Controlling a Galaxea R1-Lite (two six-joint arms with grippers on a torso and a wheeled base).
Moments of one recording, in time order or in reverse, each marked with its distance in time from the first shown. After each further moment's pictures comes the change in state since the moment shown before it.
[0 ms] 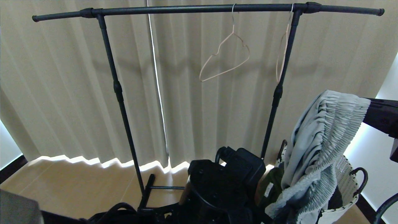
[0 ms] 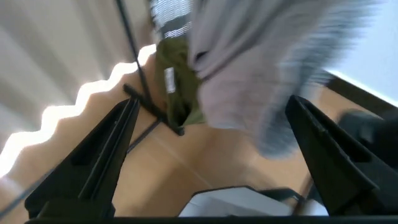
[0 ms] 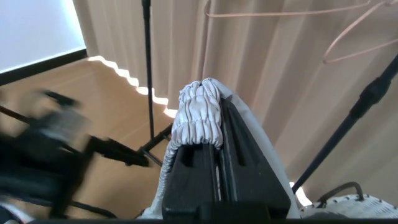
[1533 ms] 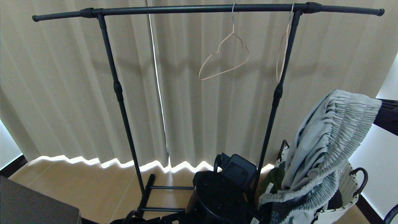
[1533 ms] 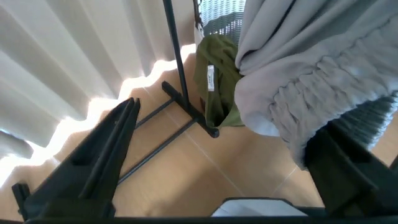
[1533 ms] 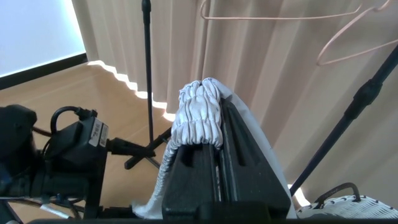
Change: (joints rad) left arm 0.001 0.063 0.046 -0.106 0.169 0.054; right arm -0.004 -0.032 0.014 0.005 -0.005 -0.002
